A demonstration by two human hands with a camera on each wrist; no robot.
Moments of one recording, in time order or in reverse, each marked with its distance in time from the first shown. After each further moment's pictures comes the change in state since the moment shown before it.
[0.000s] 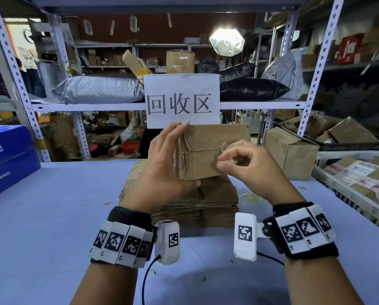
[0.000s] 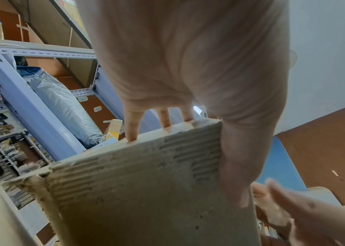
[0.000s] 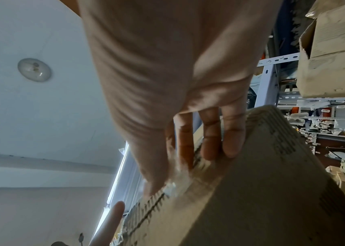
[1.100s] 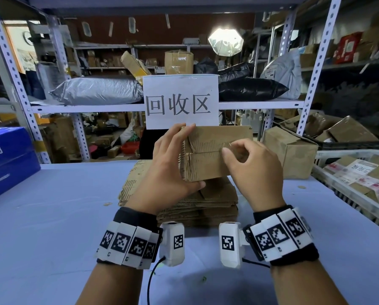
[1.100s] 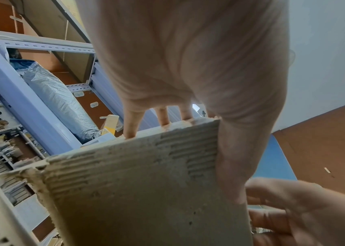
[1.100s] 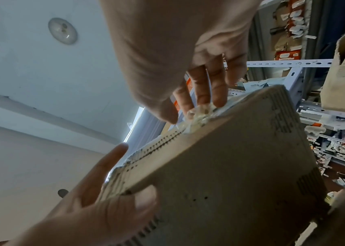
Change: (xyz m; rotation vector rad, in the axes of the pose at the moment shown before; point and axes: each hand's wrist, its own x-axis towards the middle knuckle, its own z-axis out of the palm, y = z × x) left_hand 0.001 0.010 0.007 0.002 -0.026 -0.004; right_hand -0.002 0.006 0.021 -0.470 0.484 -0.001
